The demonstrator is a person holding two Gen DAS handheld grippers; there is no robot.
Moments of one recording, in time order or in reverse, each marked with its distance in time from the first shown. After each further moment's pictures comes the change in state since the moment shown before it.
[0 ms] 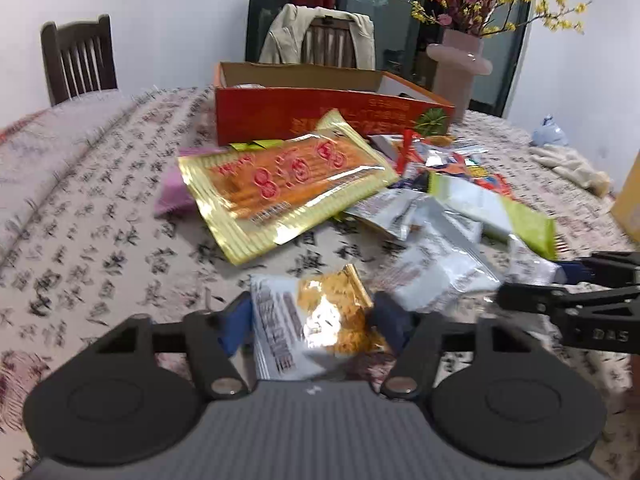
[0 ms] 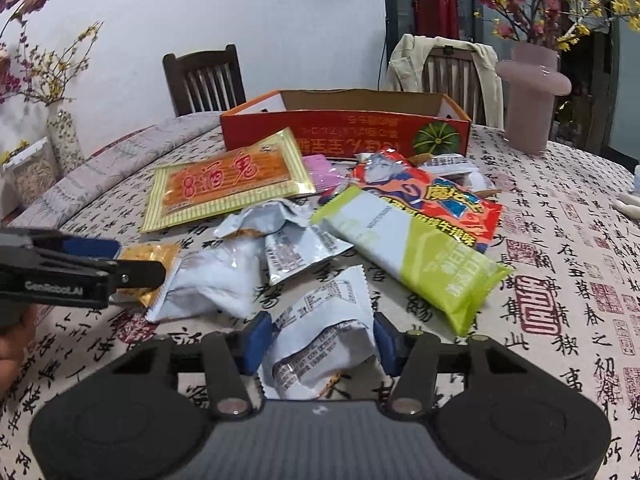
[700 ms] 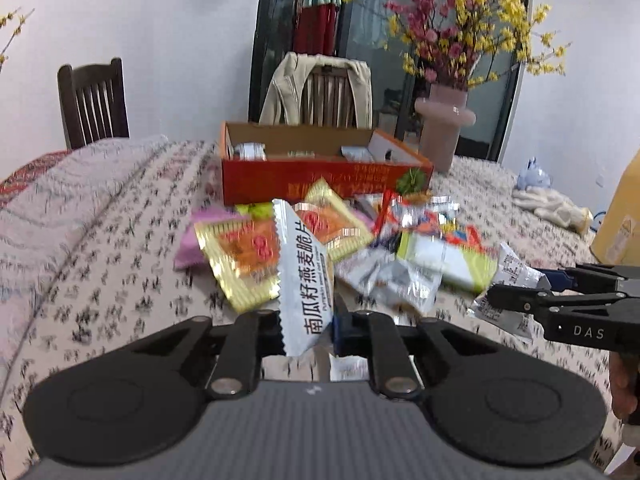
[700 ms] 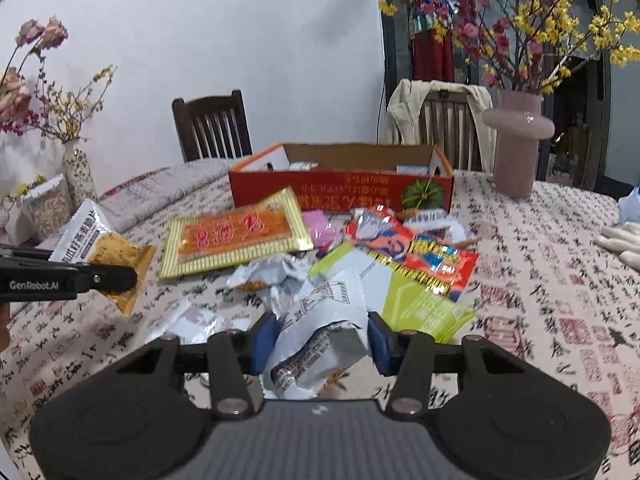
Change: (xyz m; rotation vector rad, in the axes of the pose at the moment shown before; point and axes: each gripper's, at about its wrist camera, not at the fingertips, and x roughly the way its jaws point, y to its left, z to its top) left arm -0.061 -0.015 0.021 -0.003 -0.137 0.019; right arm -0.044 -0.007 0.011 -0.007 -0.140 0.010
